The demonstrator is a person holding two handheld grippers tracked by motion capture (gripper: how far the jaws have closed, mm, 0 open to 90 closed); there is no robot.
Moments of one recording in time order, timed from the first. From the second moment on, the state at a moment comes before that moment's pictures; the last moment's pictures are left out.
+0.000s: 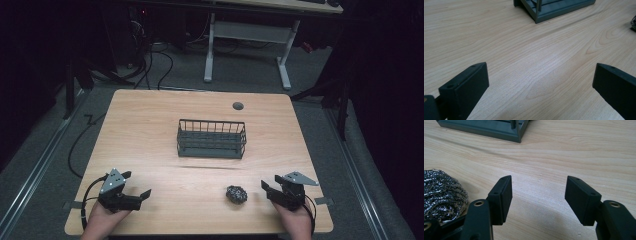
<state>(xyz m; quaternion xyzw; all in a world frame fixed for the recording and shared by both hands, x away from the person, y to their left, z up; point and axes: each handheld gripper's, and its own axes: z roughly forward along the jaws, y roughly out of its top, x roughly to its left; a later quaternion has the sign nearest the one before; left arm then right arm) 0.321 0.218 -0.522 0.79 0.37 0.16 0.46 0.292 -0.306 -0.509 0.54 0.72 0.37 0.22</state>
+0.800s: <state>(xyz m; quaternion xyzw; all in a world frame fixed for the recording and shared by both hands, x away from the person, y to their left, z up) 0.318 0.216 -0.523 0.80 0.36 0.16 0.46 0.299 -0.294 -0.498 0.53 0.74 0.35 0.21</state>
